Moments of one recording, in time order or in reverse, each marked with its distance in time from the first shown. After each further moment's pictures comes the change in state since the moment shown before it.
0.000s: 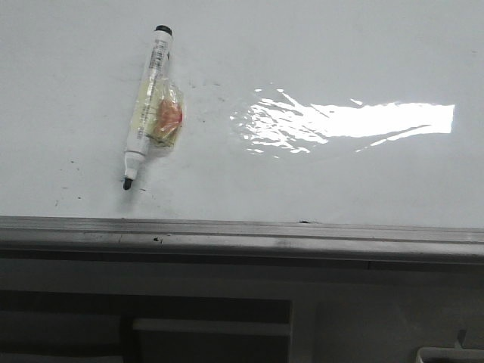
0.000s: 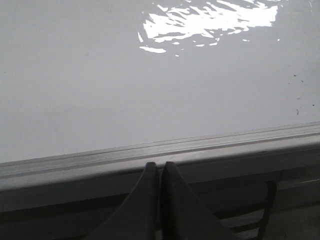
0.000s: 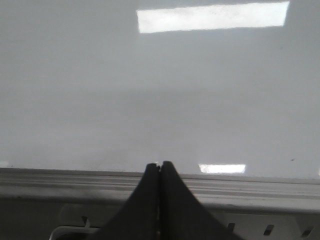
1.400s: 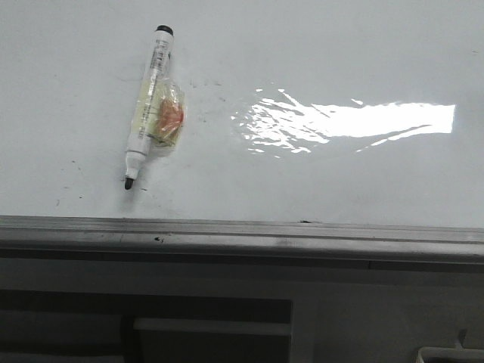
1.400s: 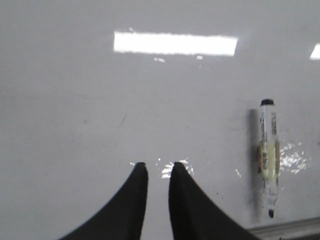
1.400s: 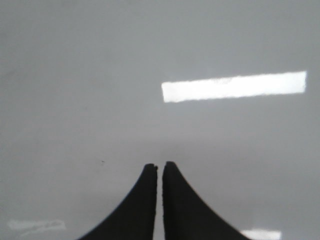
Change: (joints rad) left arm 0.000 0.415 -0.464 -0.309 0.096 0.135; right arm 0.052 0.207 -0.417 0.048 0.001 -0.008
